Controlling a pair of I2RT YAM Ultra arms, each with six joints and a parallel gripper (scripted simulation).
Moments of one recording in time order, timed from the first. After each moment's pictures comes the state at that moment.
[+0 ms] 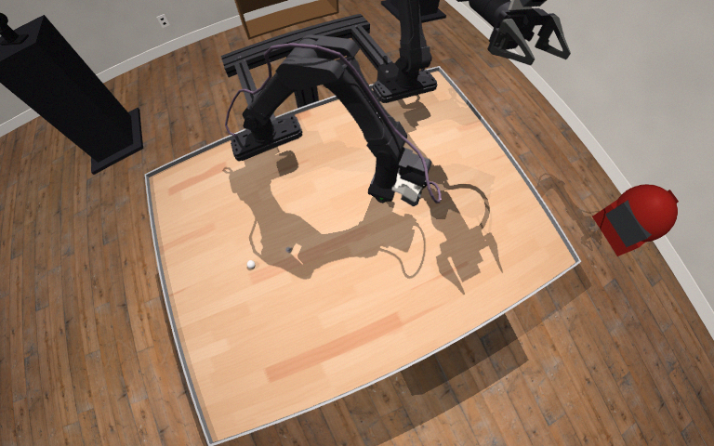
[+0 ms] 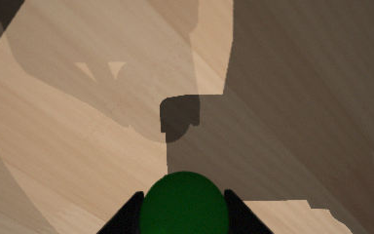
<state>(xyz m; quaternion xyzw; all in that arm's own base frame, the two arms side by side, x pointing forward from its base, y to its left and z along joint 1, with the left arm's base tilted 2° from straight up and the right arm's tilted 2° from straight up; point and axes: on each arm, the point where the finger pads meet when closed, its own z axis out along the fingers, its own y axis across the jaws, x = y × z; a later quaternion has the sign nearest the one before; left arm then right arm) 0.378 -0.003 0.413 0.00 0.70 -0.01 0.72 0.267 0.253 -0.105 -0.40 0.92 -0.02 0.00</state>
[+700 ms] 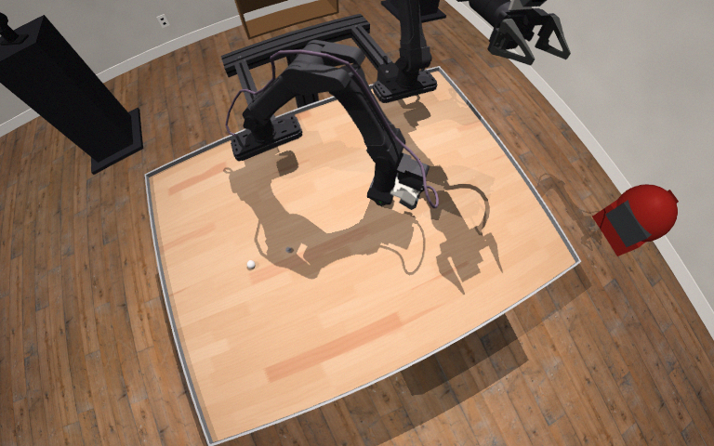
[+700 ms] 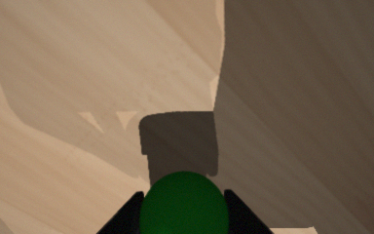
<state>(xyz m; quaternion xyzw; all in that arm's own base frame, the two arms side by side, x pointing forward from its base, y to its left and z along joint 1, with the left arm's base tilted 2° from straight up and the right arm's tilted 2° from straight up) 0.378 -0.003 0.413 0.00 0.70 -0.01 0.72 0.266 0.251 -0.126 -0.40 0.92 -0.02 0.00</state>
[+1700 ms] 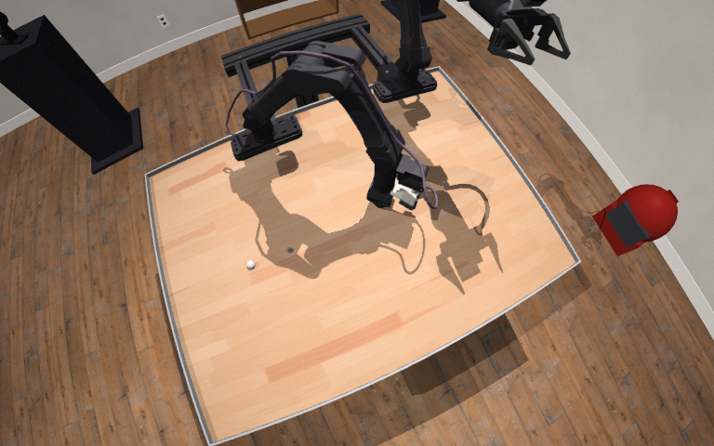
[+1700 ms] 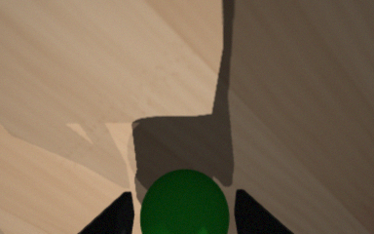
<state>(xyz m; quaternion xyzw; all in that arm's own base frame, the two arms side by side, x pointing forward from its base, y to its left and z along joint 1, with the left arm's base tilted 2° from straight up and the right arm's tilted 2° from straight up) 0.378 -0.003 0.413 0.00 0.70 -0.01 0.72 0.266 0.251 -0.129 -0.40 0.92 -0.01 0.00</state>
